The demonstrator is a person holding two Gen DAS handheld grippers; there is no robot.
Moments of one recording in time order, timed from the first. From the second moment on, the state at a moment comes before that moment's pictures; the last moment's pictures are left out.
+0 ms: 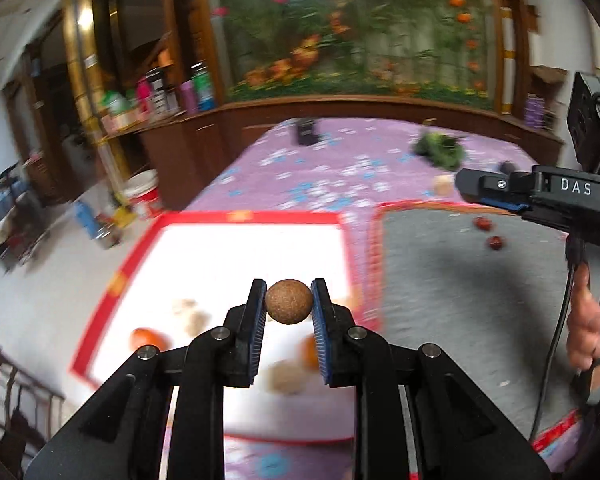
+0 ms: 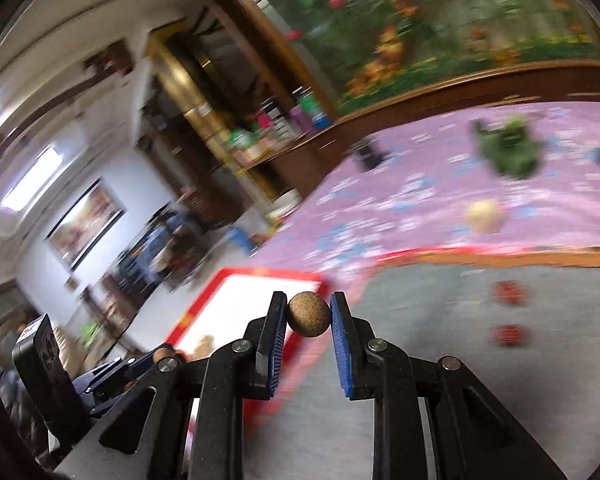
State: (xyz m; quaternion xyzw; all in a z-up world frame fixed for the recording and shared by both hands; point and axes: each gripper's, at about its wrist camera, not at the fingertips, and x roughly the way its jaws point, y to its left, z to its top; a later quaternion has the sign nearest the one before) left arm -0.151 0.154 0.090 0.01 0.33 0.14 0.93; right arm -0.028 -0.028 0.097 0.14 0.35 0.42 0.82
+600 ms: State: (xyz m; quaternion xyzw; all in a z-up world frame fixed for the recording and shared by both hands) left arm -0.153 0.227 0.048 0.00 0.36 0.24 0.90; right arm -0.045 0.074 0.030 0.09 0.39 0.47 0.79
